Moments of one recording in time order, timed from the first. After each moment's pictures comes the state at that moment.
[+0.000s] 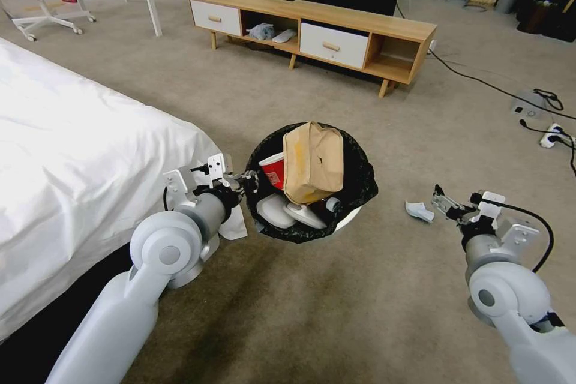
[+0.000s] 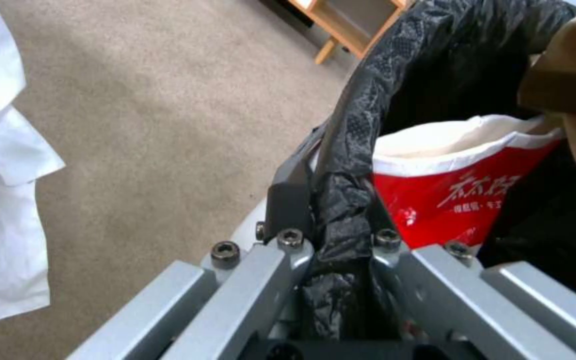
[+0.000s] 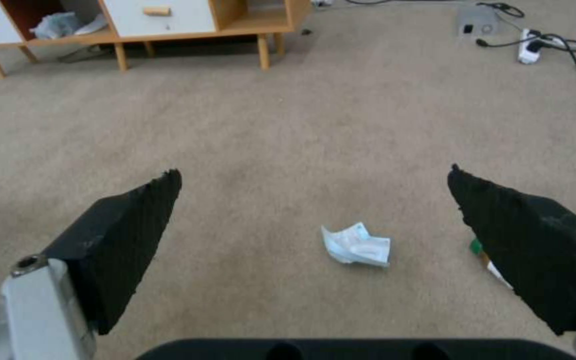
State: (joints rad) left arm 0.87 -1.07 -0.19 -2.16 -1.31 0.55 -0.63; right arm -1.31 0.97 0.59 2.03 0.84 -0.26 0.56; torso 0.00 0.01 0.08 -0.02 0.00
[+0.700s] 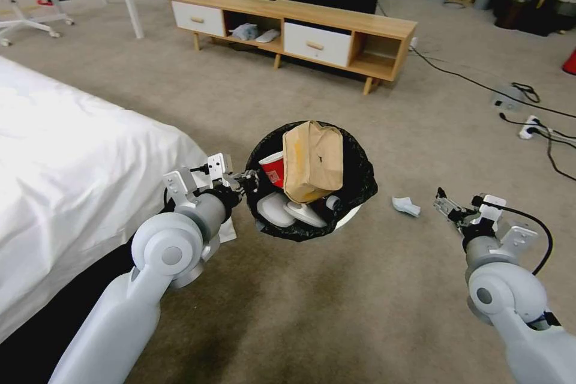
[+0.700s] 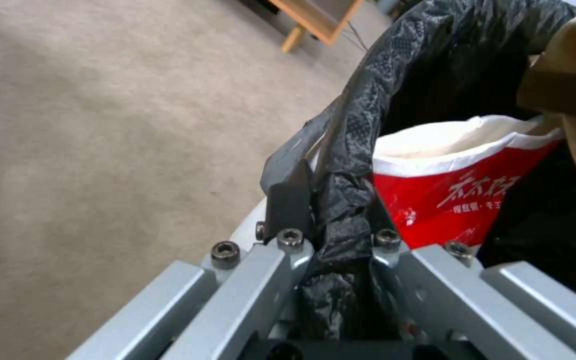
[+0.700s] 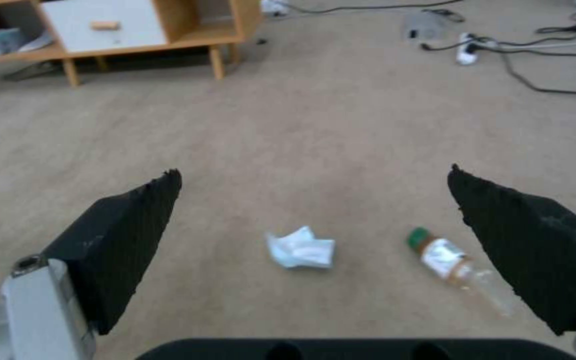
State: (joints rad) left arm 0.88 -1.08 -0.19 -2.15 -1.28 0.53 -0.60; right arm -1.29 0.97 0.59 1.99 0.83 -0.24 0.54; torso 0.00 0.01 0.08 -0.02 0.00
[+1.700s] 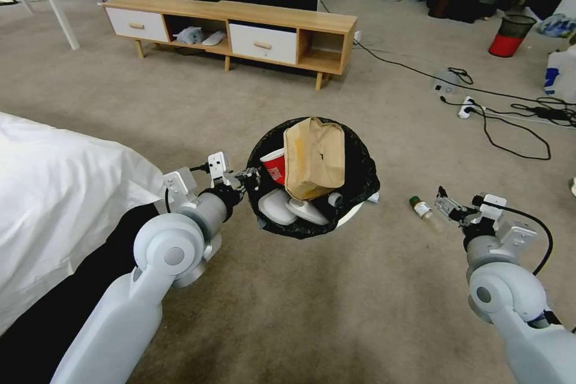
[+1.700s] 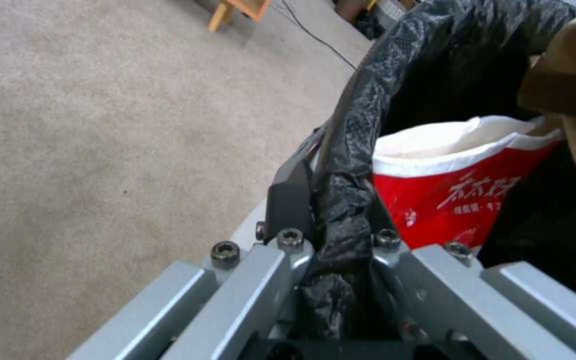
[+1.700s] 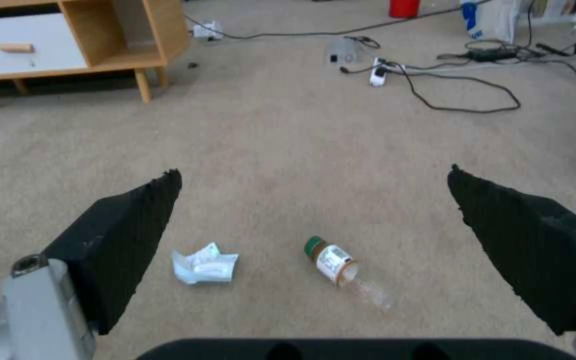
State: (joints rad) left arm 0.88 -1.09 -0.19 -2.14 -1.26 0.49 -0.56; right arm -1.29 0.96 0.59 1.95 0.76 -0.19 0.49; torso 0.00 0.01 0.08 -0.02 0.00
